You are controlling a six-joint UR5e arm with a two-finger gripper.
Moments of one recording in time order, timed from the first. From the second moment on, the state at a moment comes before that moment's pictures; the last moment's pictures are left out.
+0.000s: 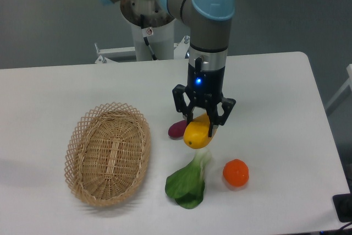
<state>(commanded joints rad) 2.50 -1.73 -1.74 -0.83 1.30 0.94</state>
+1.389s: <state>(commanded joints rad) 2.23 -1.75 -1.75 -0.83 1.46 0.62</state>
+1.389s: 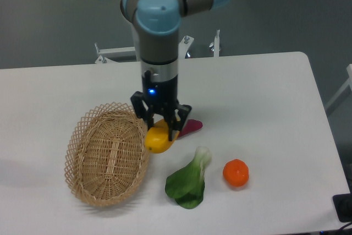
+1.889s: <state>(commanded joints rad) 2.14 -1.78 -1.84 -0.82 1.52 0.61</state>
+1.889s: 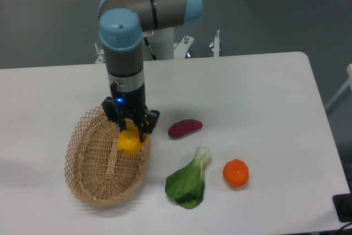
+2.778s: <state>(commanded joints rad) 2.07 -1.98 -1.78 -0.81 1.56 0.61</state>
